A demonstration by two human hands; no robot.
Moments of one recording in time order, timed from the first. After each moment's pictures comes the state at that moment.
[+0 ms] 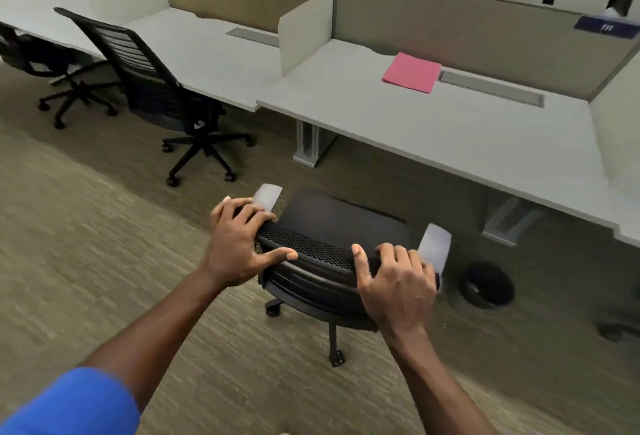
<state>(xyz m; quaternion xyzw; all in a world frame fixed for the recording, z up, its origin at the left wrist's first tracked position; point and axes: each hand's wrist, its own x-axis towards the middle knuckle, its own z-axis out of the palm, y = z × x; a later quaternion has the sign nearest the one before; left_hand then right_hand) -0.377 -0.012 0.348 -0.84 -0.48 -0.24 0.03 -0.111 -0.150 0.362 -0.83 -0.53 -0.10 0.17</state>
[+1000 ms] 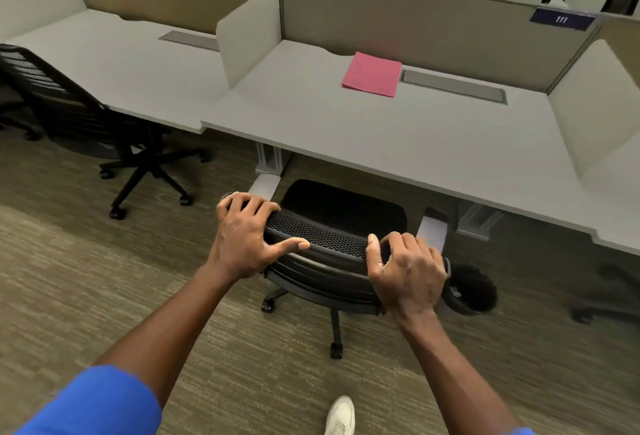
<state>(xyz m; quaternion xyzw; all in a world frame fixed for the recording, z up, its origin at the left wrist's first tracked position) -0.258 0.166 0.339 -0.87 -0.44 -0.21 0.03 -0.004 -0.001 0.348 -0.84 -0.49 -0.15 0.20</state>
